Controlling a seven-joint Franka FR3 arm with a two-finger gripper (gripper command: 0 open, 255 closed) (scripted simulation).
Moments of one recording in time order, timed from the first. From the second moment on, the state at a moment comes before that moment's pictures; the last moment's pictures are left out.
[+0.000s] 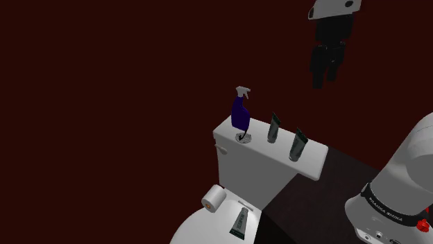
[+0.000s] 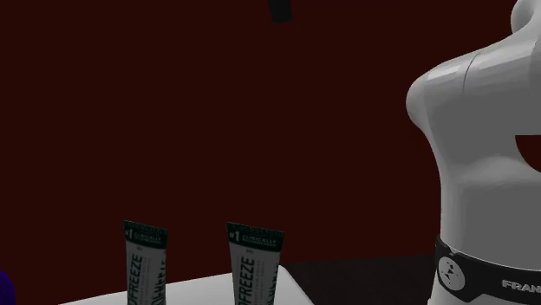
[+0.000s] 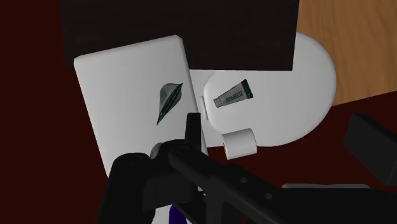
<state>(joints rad) 0.02 -0.75 0.01 -2.37 0.11 1.42 0.02</state>
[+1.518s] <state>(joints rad) -0.31 -0.40 0.28 -2.75 -0.11 2.57 0.61</state>
